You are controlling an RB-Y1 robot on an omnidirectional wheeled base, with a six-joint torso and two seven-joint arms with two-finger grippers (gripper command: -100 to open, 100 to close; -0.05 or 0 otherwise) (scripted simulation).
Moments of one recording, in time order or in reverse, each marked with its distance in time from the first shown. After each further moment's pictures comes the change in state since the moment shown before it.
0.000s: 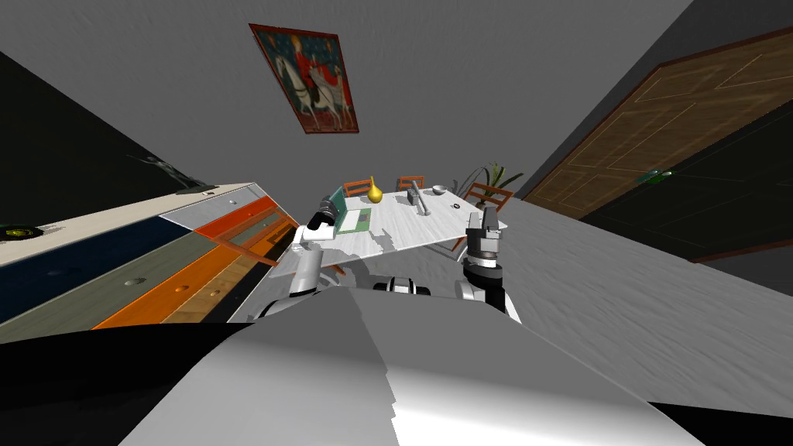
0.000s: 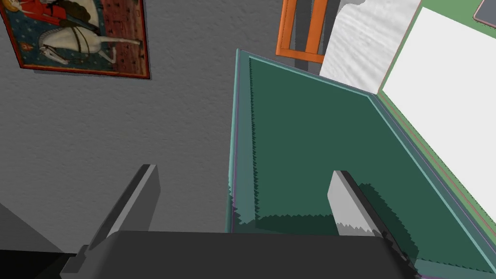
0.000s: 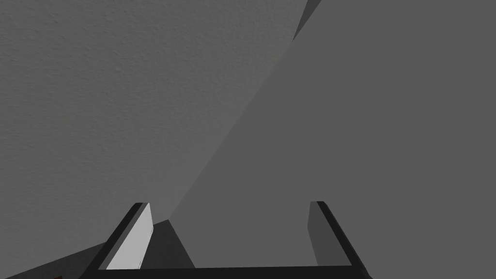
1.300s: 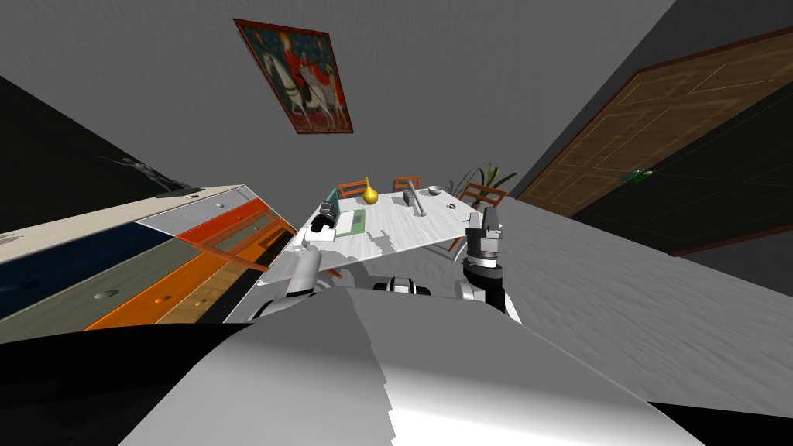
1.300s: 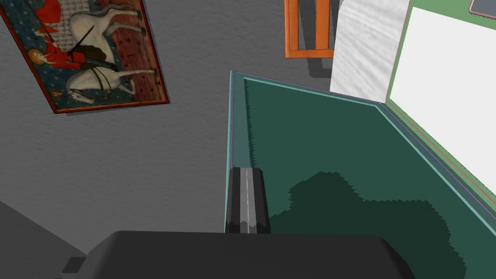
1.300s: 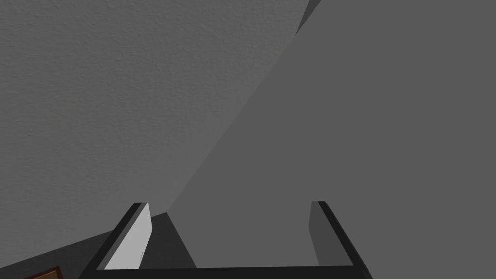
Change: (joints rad) left arm 0.008 0.036 -0.020 0.087 -0.087 -0.087 -0.072; right arm 0.000 0.000 0.000 0.000 0.000 0.000 0.000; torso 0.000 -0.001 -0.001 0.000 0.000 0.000
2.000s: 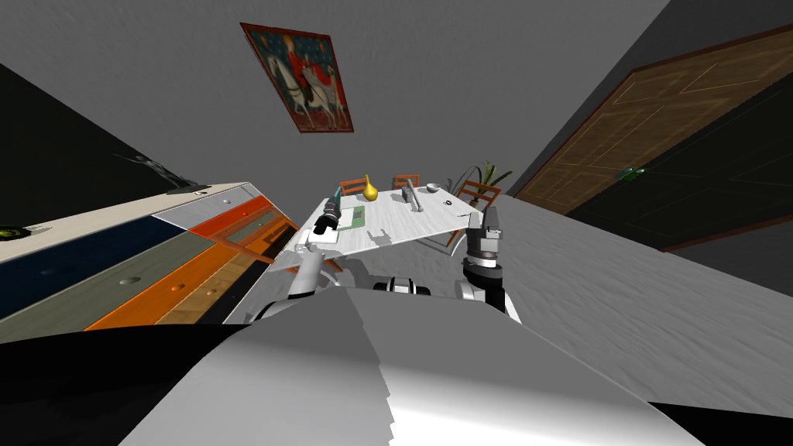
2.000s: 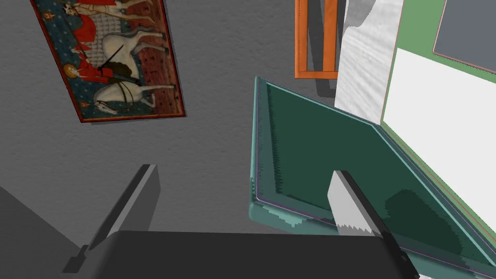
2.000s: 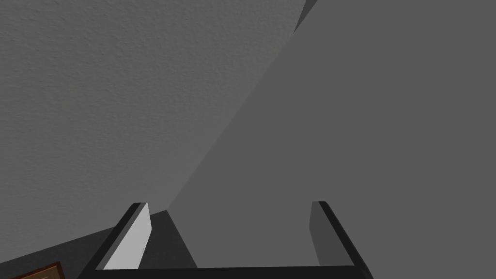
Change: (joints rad) left arm 0.019 -0.015 -0.038 -0.023 0.009 -0.076 0.010; right arm -0.001 0.000 0.000 0.000 0.000 0.000 0.000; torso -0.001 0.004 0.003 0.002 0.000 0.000
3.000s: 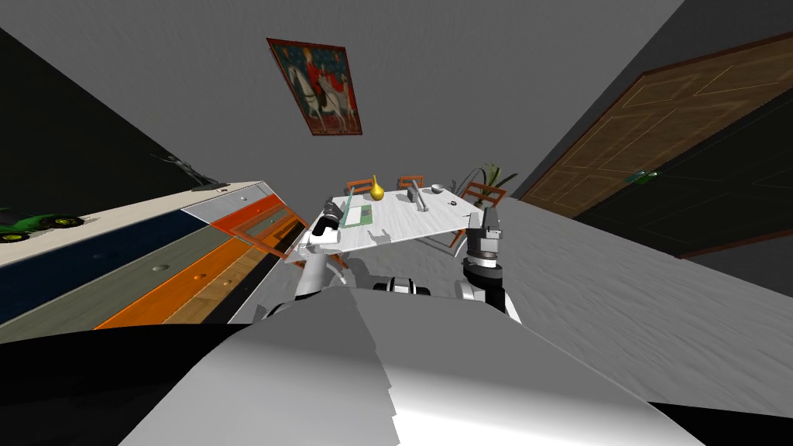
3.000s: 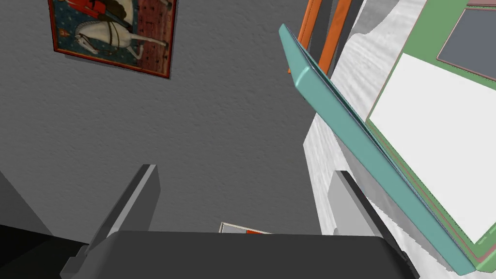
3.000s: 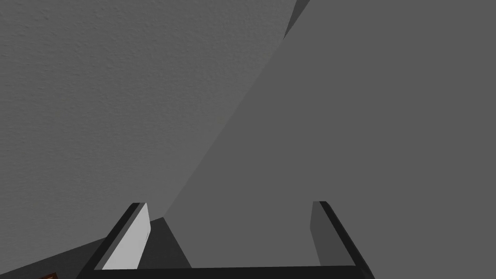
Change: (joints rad) left arm -0.006 -0.081 0.053 -0.013 0.109 -0.030 0.106; right arm 0.001 0.000 0.000 0.000 0.000 0.000 0.000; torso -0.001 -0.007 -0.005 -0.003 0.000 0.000
